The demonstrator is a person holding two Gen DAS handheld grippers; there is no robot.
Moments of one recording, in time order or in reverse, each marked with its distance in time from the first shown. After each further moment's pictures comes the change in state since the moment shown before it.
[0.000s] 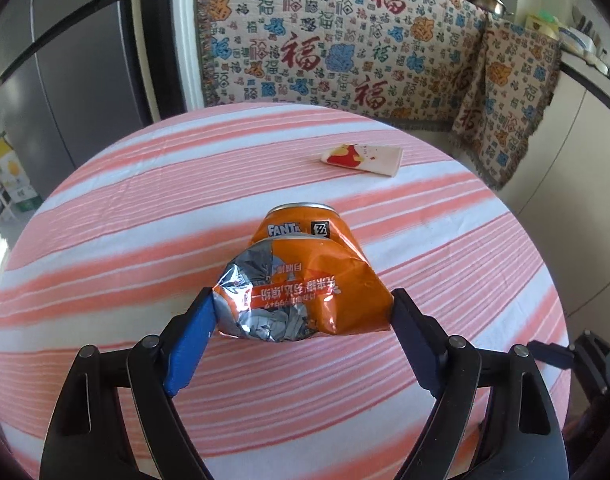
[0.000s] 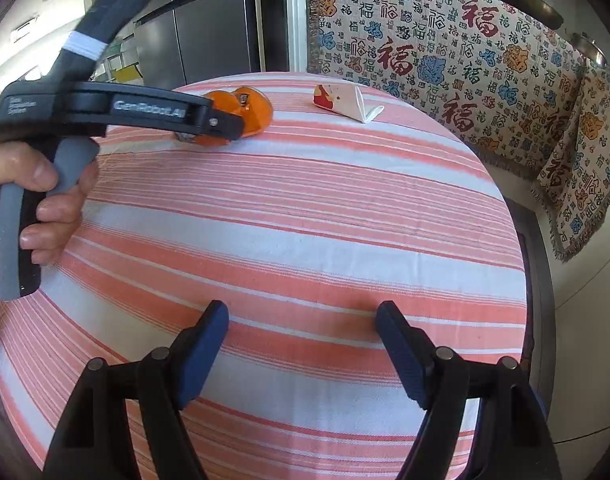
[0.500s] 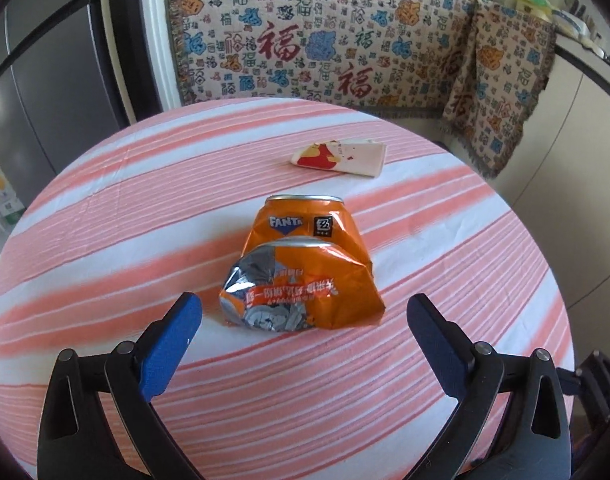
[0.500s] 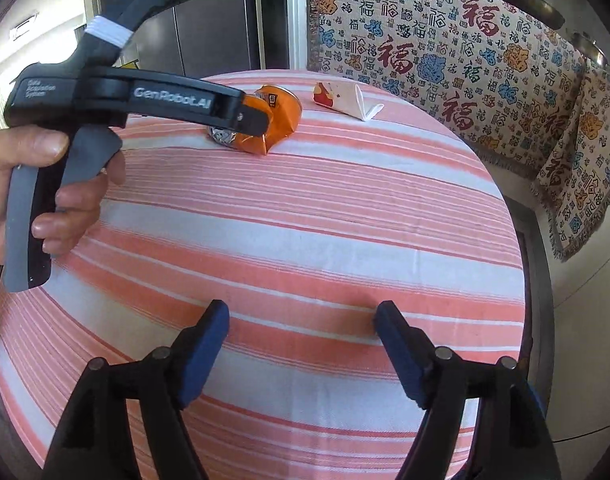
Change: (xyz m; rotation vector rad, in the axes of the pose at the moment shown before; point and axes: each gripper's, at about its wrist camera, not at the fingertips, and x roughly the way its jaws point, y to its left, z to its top) left arm 0.045 -0.032 0.027 0.055 0.045 -0.027; right arm 0.001 -0.003 0.000 -0.003 0.011 -0.003
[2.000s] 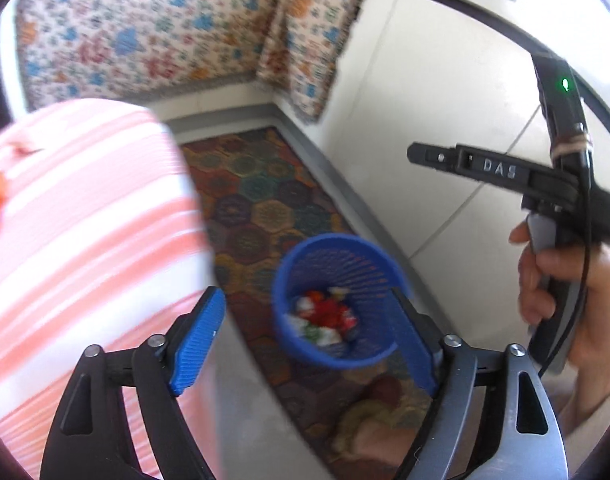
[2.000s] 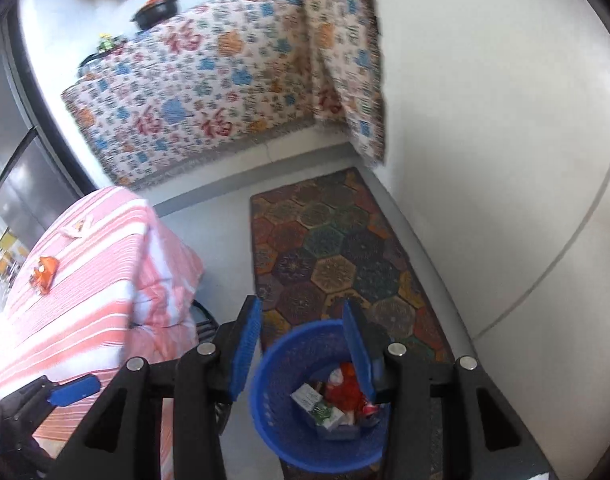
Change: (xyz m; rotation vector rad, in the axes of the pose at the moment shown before) left arm -0.084 -0.271 -0.095 0.192 0.069 -0.337; right arm -0.133 -0.291 -0.116 0.594 -0.106 -0.252
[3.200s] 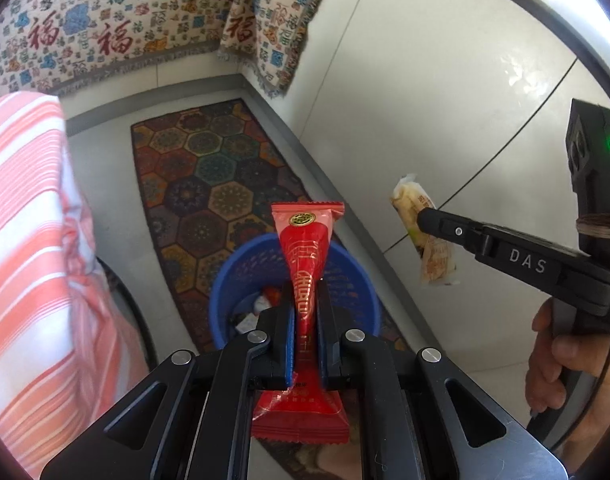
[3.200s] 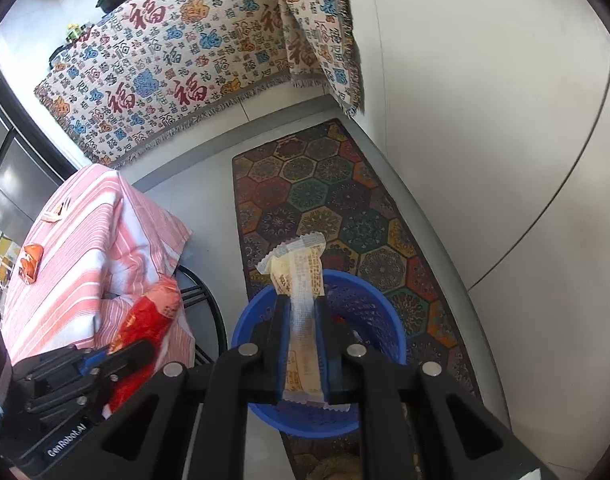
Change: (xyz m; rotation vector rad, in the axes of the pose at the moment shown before) left arm 0.096 -0.069 0.043 -0.005 0.124 -0.108; right arm 0.023 -0.055 -0.025 0.108 0.161 -0.027
